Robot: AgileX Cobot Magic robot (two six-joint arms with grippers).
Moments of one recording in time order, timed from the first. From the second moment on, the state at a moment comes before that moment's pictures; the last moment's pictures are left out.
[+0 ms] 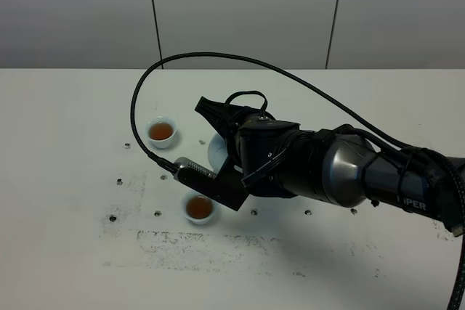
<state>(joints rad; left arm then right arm) 0.05 0.00 -0.46 -0.08 1.07 0.11 0.84 1.99 -1.37 -1.13 0.61 -1.00</state>
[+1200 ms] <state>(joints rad) 0.05 0.00 -0.46 -0.08 1.07 0.11 0.72 1.87 -1.37 -0.50 0.61 -0.90</state>
